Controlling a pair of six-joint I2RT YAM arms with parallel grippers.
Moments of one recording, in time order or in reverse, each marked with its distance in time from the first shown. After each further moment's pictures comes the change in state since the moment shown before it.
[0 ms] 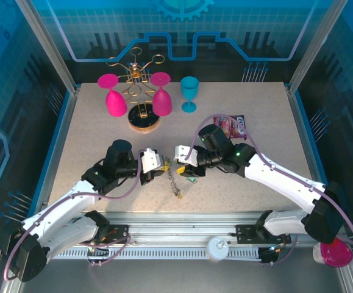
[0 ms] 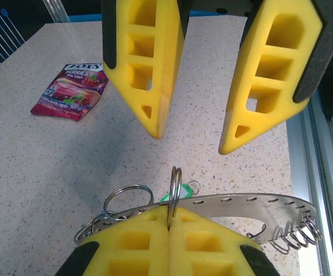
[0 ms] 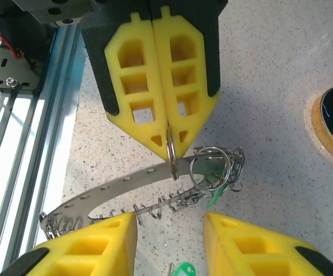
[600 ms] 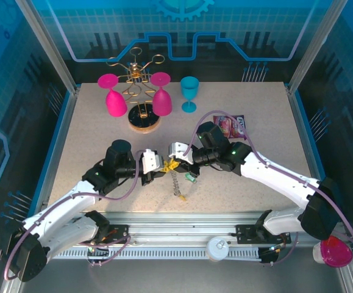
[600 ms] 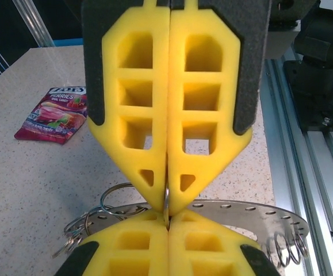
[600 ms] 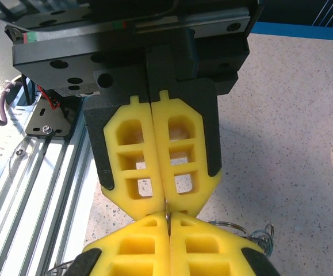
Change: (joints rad) left arm 0.001 -0.001 -0.021 0.079 0.091 -0.014; right arm -0.005 0.038 -0.004 0.128 -0.166 0.088
